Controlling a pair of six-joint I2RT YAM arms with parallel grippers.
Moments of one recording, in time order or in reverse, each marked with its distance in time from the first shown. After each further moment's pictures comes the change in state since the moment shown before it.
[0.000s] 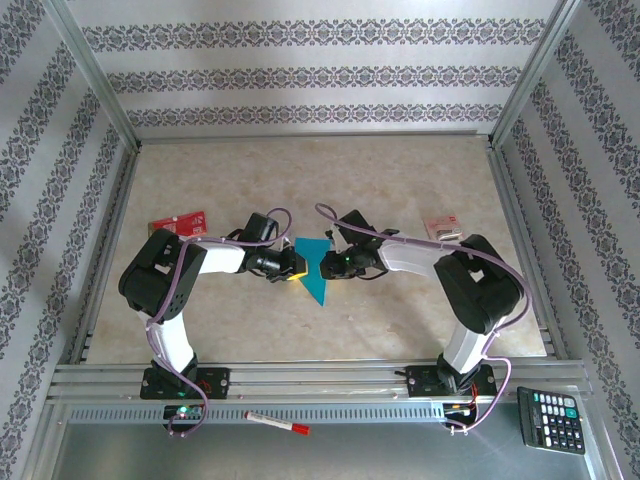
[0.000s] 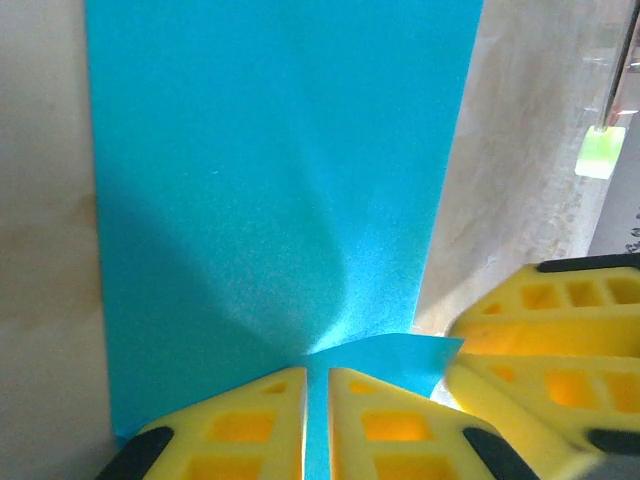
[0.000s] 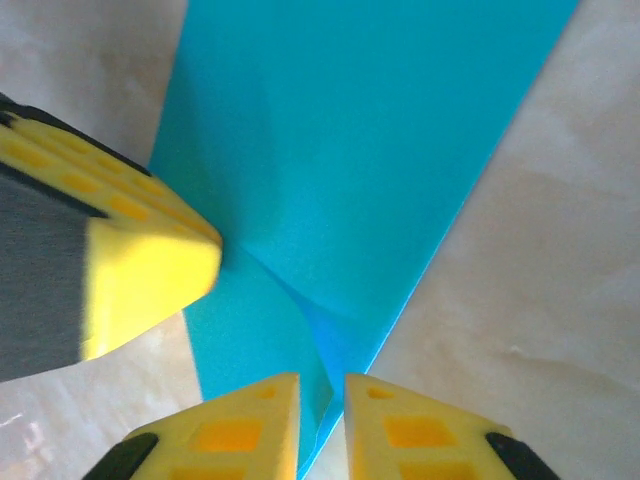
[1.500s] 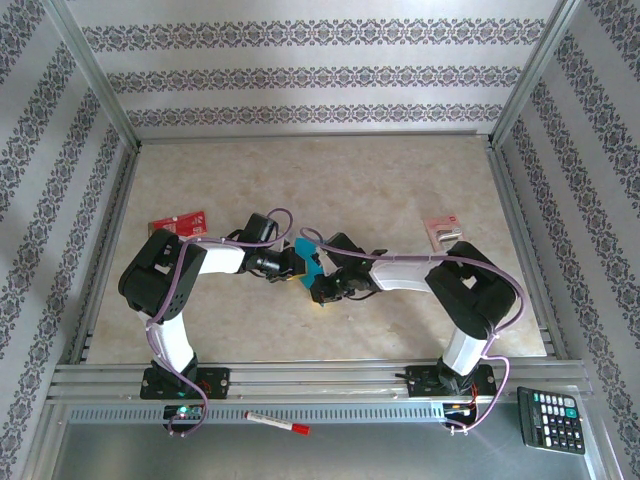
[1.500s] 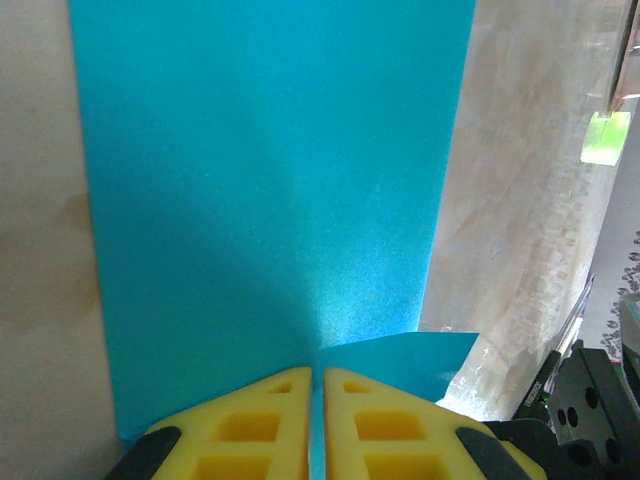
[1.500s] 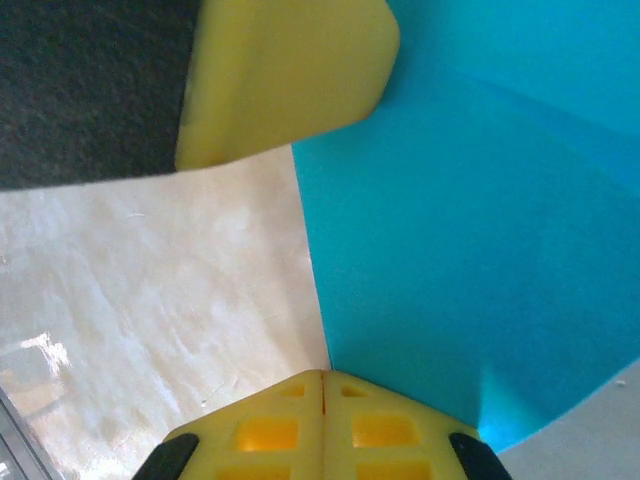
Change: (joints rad) left arm 0.000 -0.001 -0.003 -0.003 -0.002 0.047; right arm 0.153 0.006 -0.122 0.139 -0.052 0.062
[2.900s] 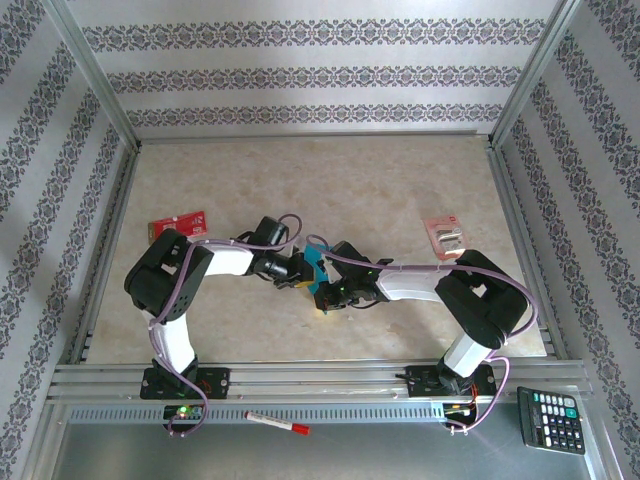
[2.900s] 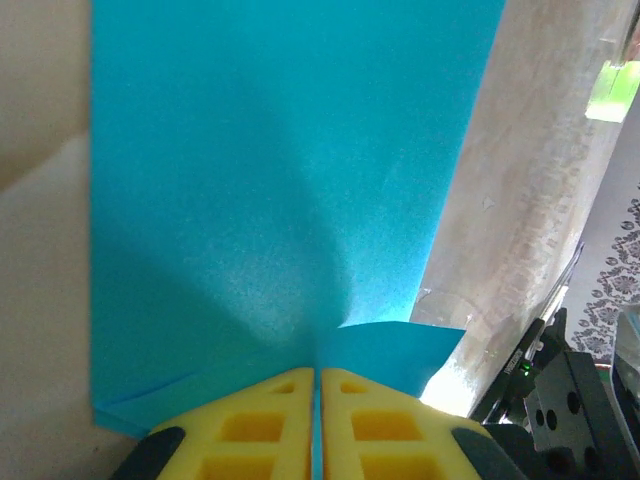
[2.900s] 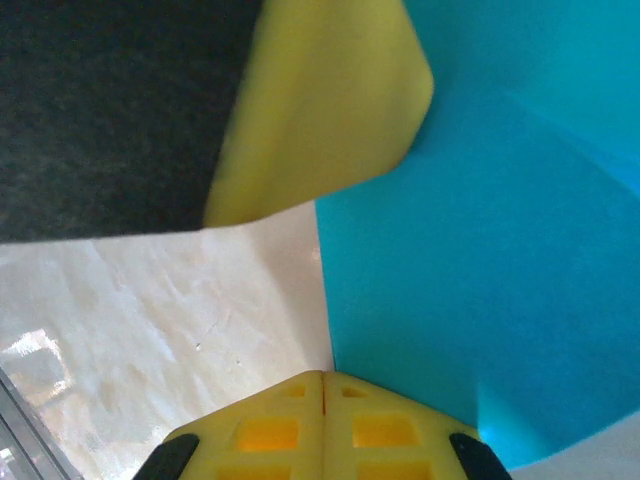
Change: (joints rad) left arm -0.067 0.019 0.037 -0.052 0.033 -0.061; right arm 0.032 -0.069 -0.085 0.036 0.027 0.072
